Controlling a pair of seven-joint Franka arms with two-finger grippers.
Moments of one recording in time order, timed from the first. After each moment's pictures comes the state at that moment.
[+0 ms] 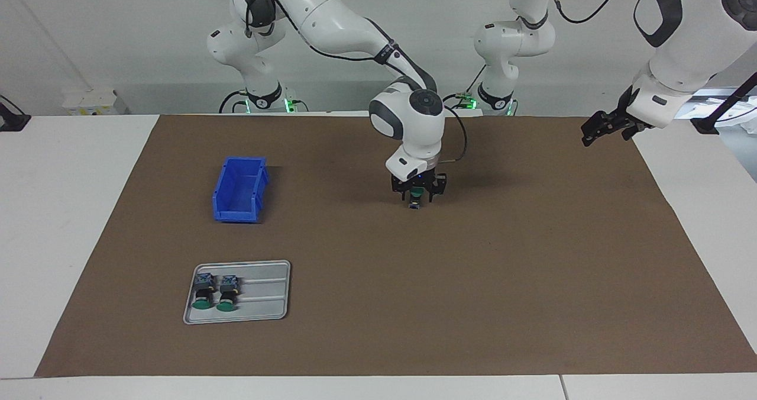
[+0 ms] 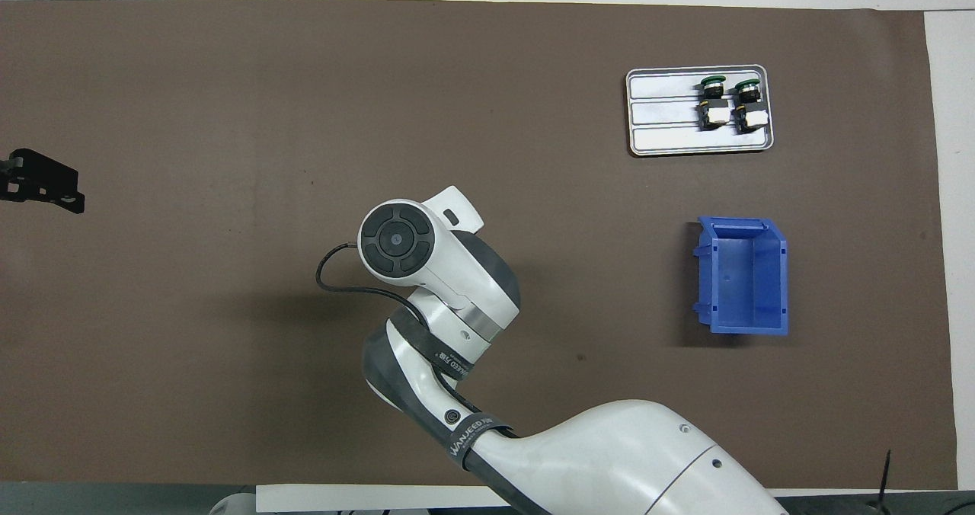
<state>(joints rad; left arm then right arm) -0.04 0.00 -0.01 -1.63 0.04 1.46 -0.08 0.73 0.54 0.06 -1.62 -0.03 2.22 0.93</state>
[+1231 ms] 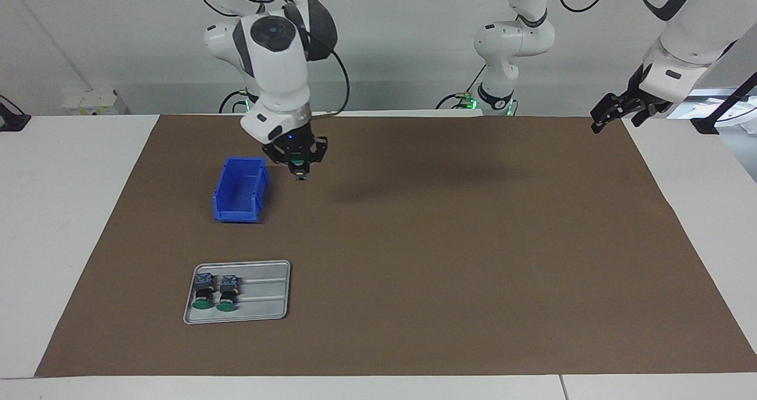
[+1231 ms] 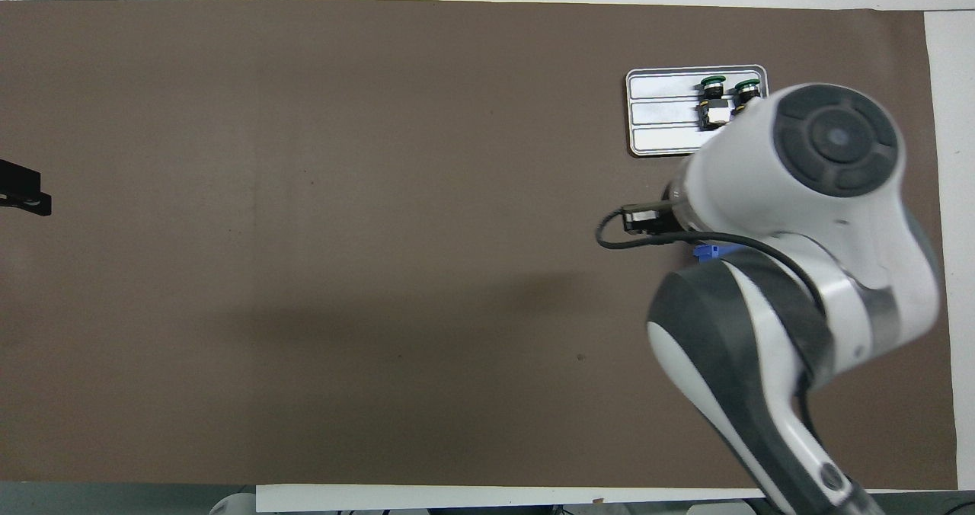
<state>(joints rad) 0.00 -0.06 -0.03 -1.63 0.04 1.46 -0.08 0.26 -0.12 0.04 -1.99 -0.03 1.84 0.22</state>
